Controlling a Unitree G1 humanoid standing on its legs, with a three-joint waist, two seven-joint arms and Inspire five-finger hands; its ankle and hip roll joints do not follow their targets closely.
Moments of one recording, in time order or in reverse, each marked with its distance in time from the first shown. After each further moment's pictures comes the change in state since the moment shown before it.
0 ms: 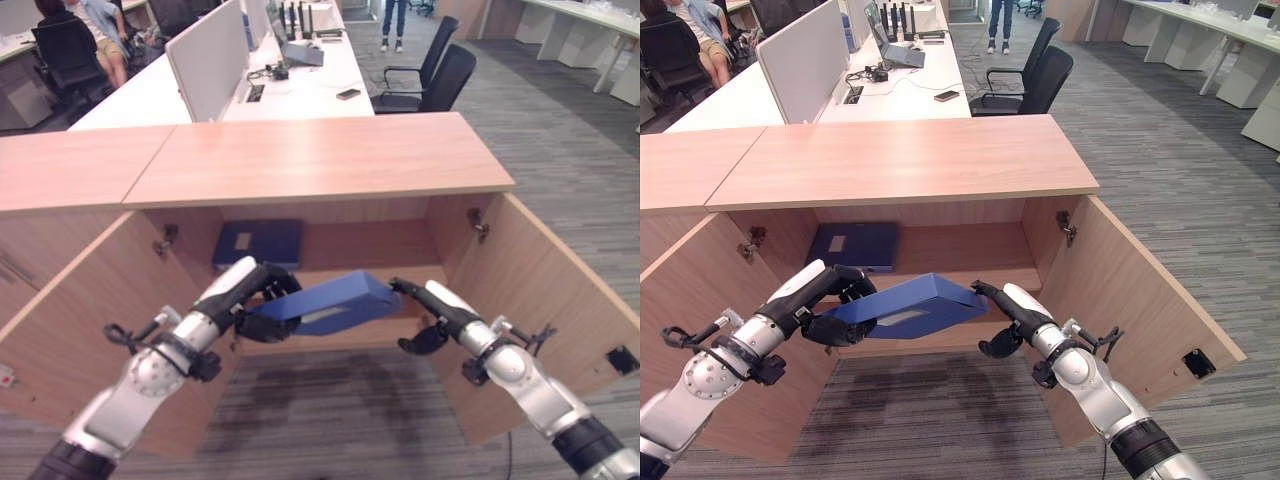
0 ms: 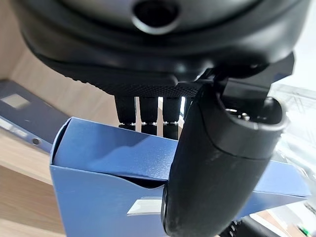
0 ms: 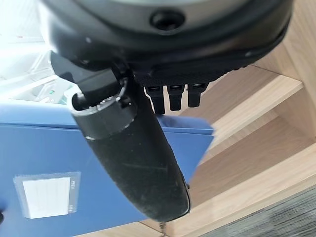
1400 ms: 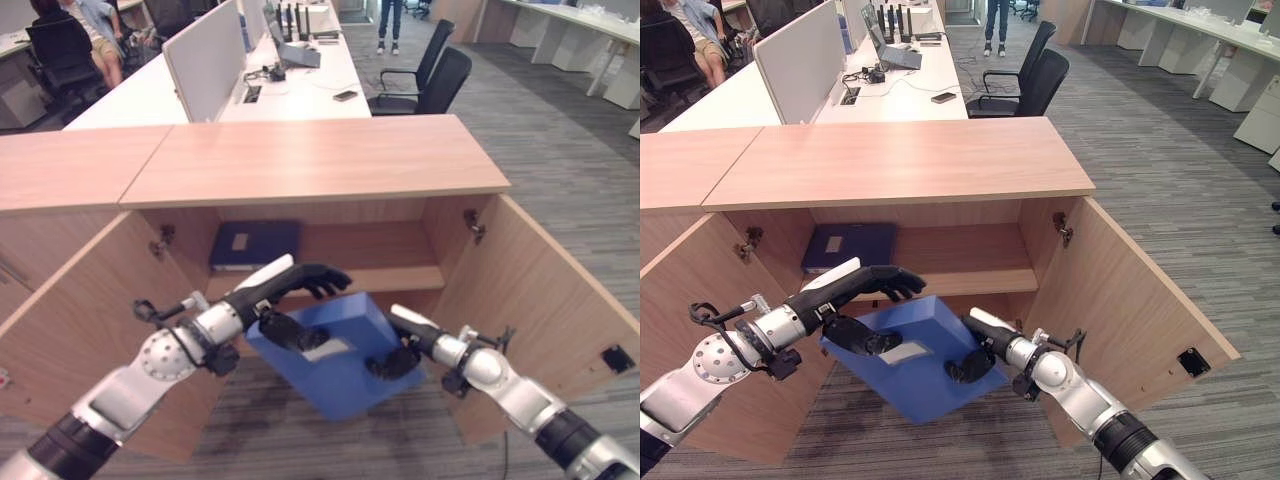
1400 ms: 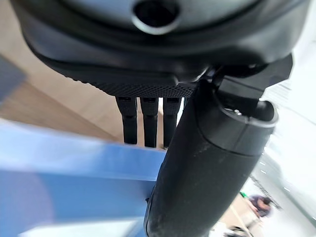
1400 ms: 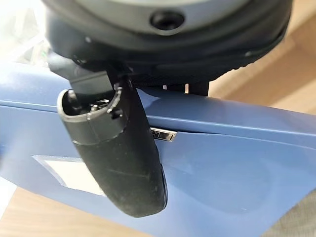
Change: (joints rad) left arm -0.093 0.059 -0.117 -0.084 -0.180 -0.048 -0.097; right arm -0.056 0.041 0.195 0.085 0.144 -0.007 0.172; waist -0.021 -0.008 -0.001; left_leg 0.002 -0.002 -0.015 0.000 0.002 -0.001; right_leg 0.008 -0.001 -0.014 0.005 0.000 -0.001
